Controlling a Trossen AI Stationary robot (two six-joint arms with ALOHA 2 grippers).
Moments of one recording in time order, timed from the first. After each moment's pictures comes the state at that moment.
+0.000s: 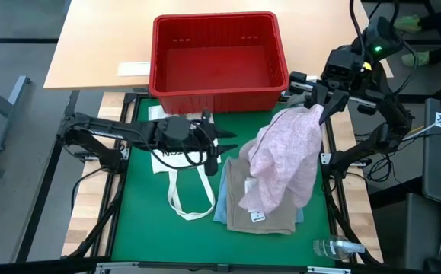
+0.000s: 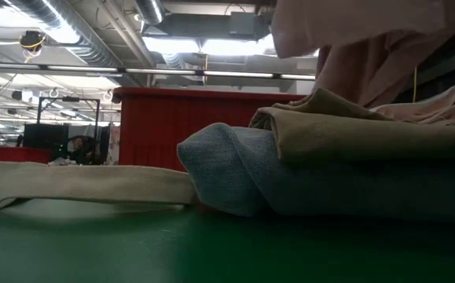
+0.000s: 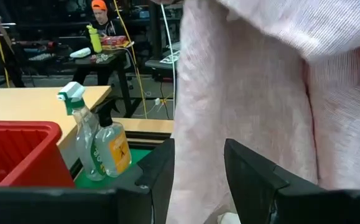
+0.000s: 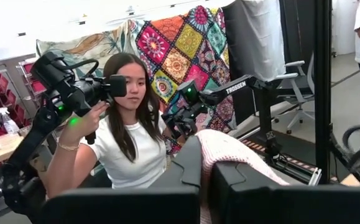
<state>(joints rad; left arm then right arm) -0.12 1.48 1.44 -0.15 -0.30 -0.01 -0.39 1.46 2.10 -0.18 -1.51 0.63</state>
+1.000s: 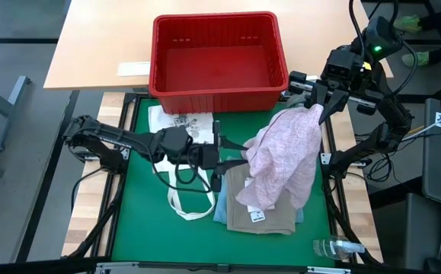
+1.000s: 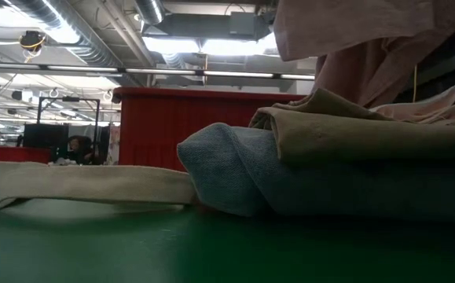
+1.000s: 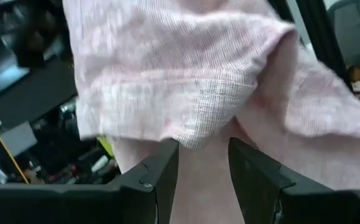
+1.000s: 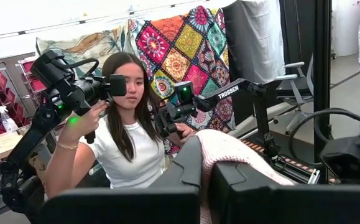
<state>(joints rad) -0.20 1.56 1.44 0.21 -0.22 0.53 -0.39 1.46 2.10 -0.18 -1.51 0.62</state>
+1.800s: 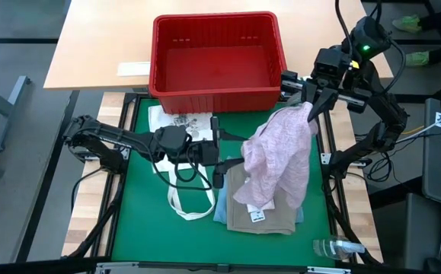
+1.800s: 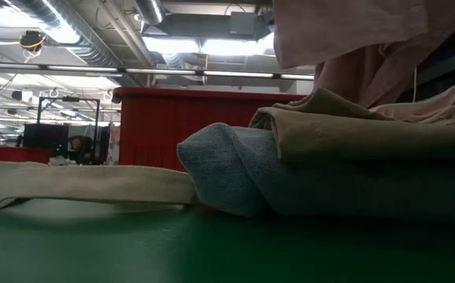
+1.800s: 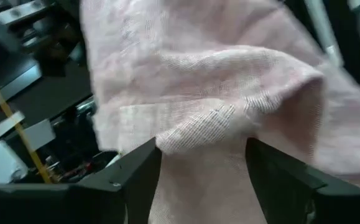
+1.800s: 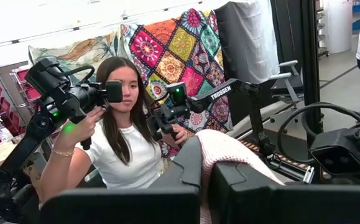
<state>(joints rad) -0.20 1.56 1.44 0.25 -0.27 0.53 -0.39 1.49 2.10 -0.18 -1.49 0.62</state>
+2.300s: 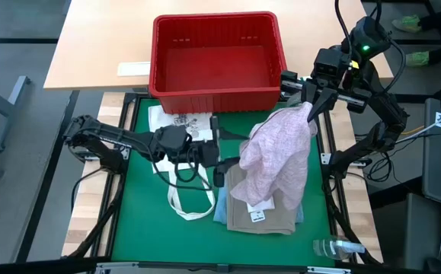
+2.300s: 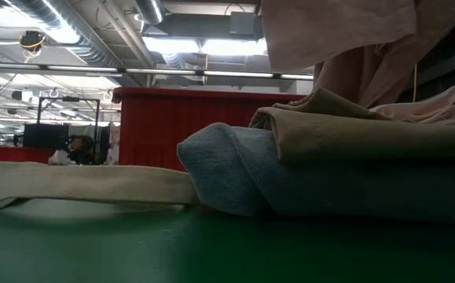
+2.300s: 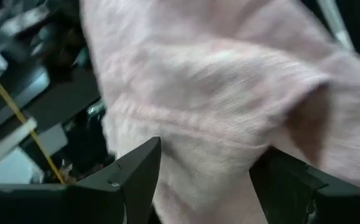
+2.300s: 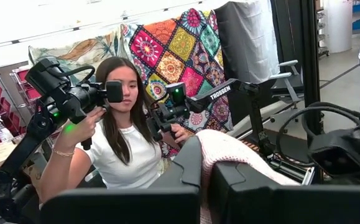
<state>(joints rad) -0.20 1.56 1.44 0.25 -0.30 0.61 -0.39 1.49 2.10 -0.18 -1.48 0.62</state>
